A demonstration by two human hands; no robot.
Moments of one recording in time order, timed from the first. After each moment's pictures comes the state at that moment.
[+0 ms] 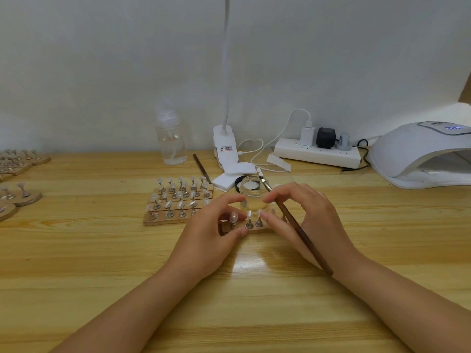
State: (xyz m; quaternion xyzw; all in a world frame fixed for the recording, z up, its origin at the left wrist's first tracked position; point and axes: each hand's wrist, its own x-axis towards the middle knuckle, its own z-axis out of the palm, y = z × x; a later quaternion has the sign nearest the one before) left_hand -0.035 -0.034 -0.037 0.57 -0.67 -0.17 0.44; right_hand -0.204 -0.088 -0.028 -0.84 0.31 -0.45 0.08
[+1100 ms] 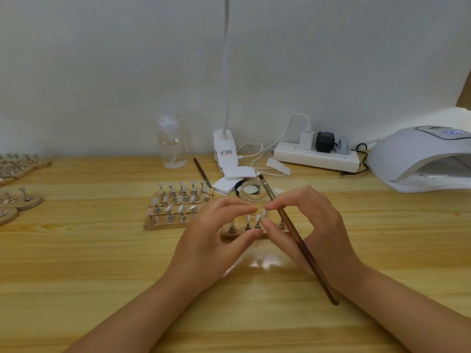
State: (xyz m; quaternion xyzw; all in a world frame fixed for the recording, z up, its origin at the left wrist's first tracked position) left_hand -0.043 -0.024 -0.027 0.51 -0.71 -0.07 0.49; right_hand -0.204 -0.081 -0.026 -0.82 0.20 -0.53 0.02
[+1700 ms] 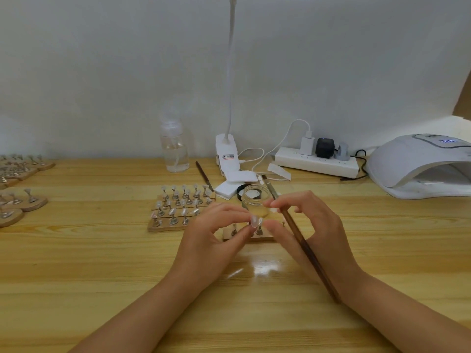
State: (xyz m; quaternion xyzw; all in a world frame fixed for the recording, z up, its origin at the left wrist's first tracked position) left_hand -0.041 -0.023 -0.026 0.48 -0.68 -0.08 0.54; right_hand -0.201 -0.074 -0.020 -0.82 0.23 -0.52 0.10
